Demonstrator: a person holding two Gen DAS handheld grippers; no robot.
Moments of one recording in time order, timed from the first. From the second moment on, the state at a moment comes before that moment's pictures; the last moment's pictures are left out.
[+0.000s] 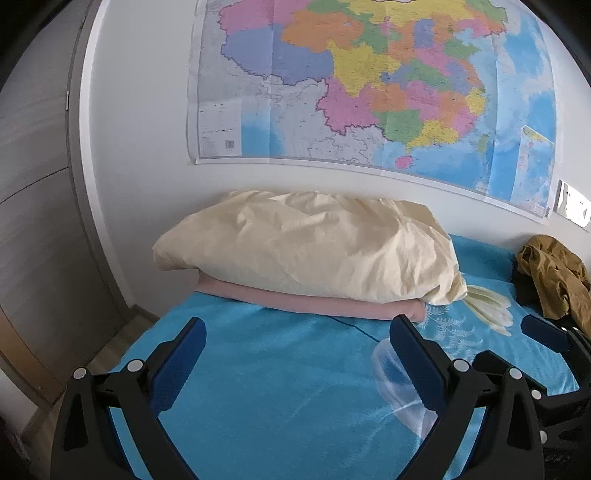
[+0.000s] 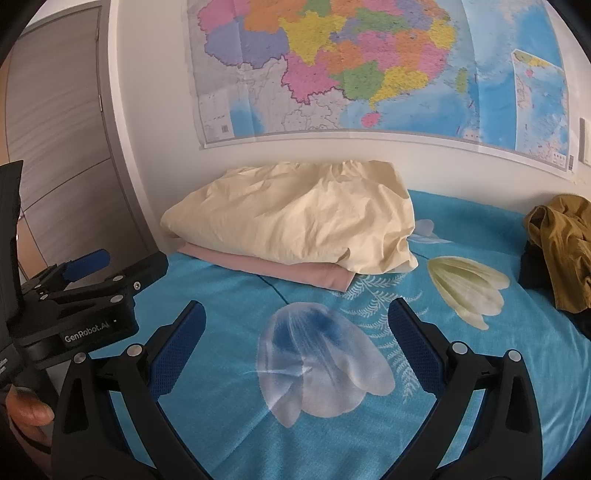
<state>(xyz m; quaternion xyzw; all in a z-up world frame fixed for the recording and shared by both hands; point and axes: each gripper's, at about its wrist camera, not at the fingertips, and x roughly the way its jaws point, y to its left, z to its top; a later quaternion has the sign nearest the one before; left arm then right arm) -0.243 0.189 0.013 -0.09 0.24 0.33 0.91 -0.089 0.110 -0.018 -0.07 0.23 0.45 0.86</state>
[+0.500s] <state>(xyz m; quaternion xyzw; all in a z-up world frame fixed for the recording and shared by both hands) -0.236 0.186 0.006 -0.09 0.26 0.34 0.90 -0.087 0.110 -0.019 -0.07 0.23 0.44 0.86</state>
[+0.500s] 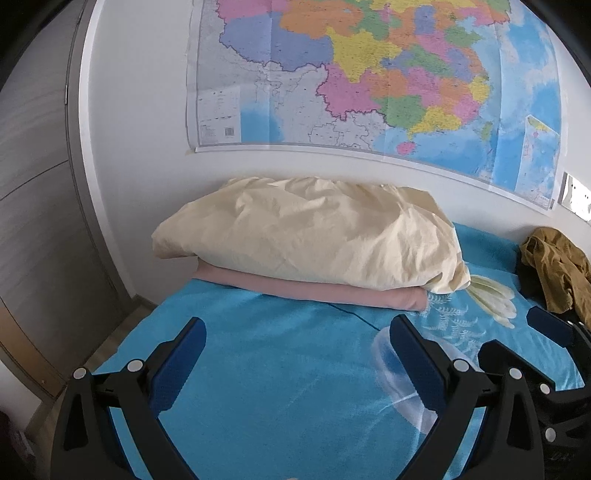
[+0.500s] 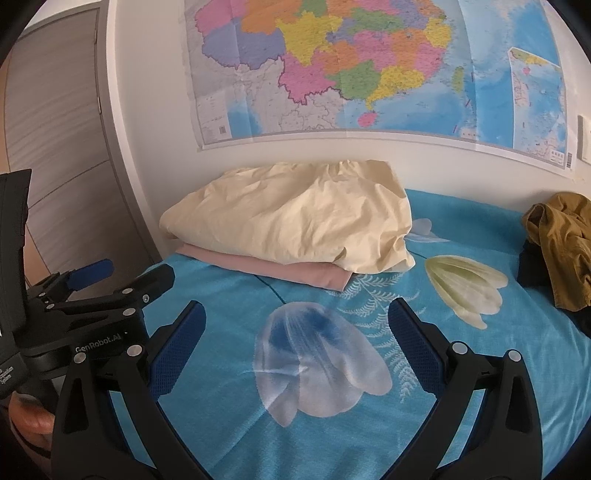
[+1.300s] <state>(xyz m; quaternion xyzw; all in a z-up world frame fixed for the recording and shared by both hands) -0.238 0.190 0.003 -0.10 0.27 0.35 0.89 -0.087 0.112 -0.021 -0.07 0.23 0.45 0.86</state>
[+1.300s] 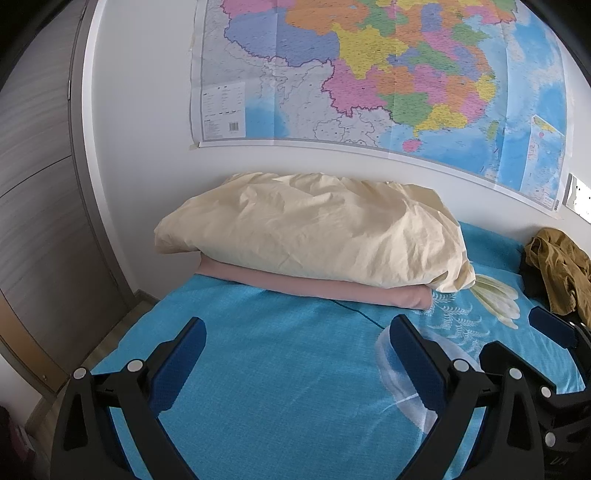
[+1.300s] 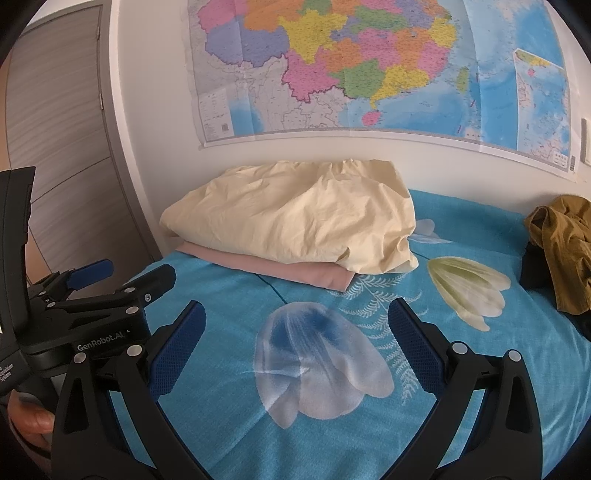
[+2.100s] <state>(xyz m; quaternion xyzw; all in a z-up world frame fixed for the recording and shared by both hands) -0.238 0.196 0.002 -0.10 0.27 0.35 0.89 -0.087 0.116 -0.022 -0.07 0.23 0.45 0.86</state>
